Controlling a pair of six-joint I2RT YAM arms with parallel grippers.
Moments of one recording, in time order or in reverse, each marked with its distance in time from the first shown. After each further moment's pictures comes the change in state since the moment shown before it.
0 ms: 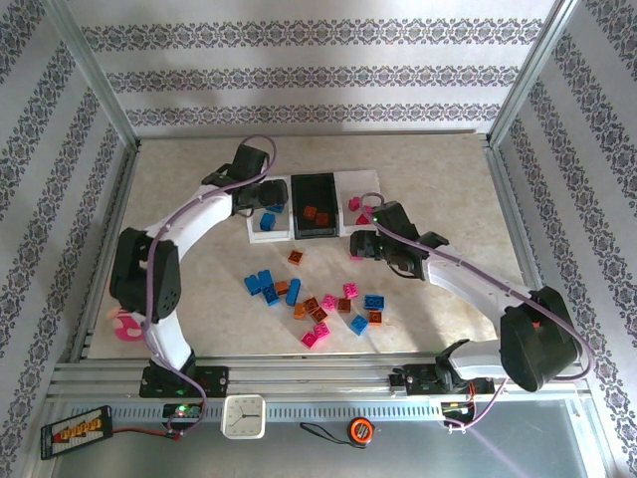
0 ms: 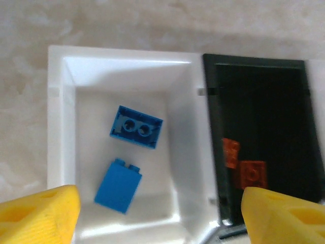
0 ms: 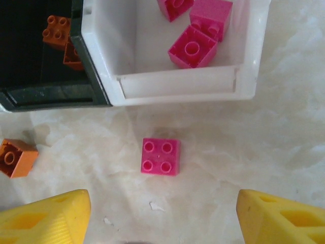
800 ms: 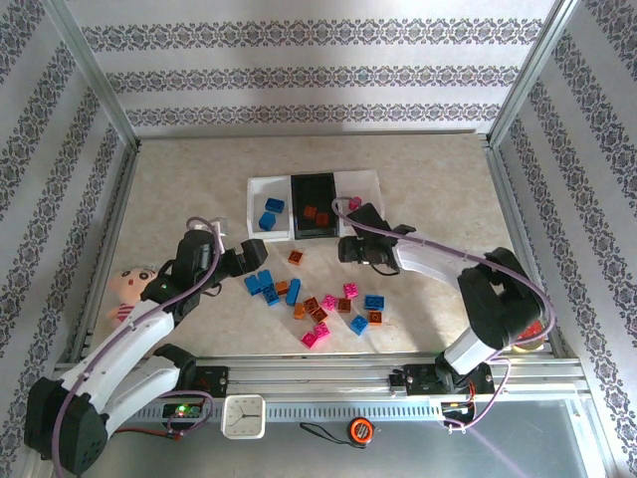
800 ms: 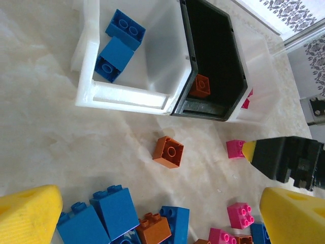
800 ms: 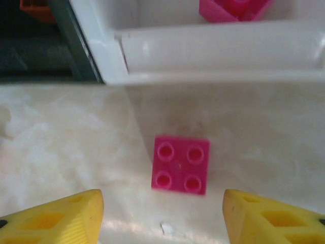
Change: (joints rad) left arm -0.039 -0.864 -0.835 0.240 0.102 -0.210; right arm 0.026 0.351 0.145 0.046 0.014 0.010
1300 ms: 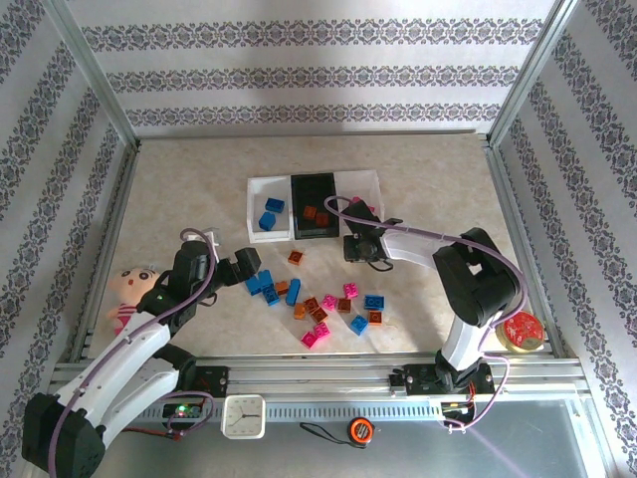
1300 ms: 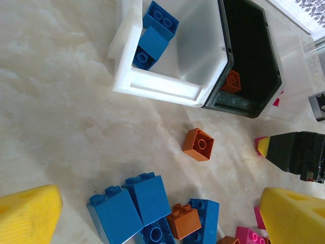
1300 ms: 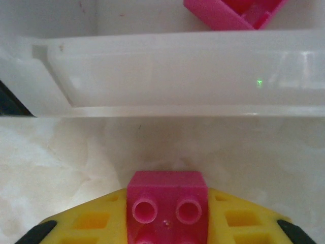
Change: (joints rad) left arm 0.000 -0.053 -0.045 -0.060 -0.070 -0.003; right arm -0.008 0.109 0.040 -0.010 0.016 -0.028
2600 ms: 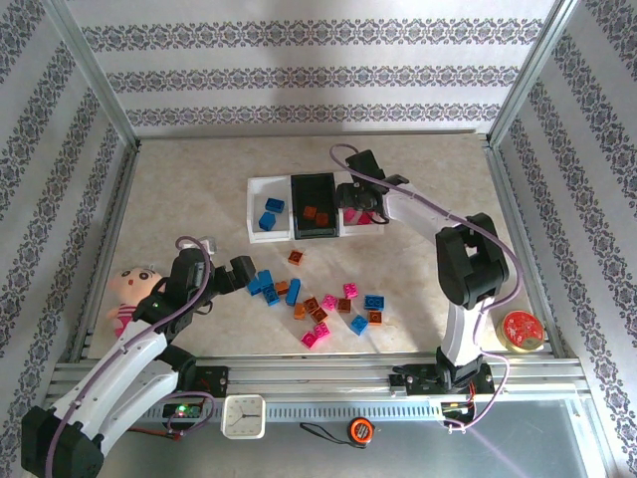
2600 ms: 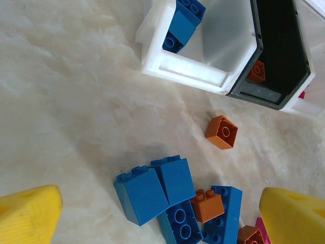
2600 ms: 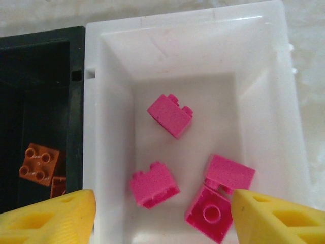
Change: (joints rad) left arm 0.000 -0.074 -0.029 -0.099 -0.039 -0.008; right arm -0.116 0.070 0.373 -0.085 0.031 -0.069
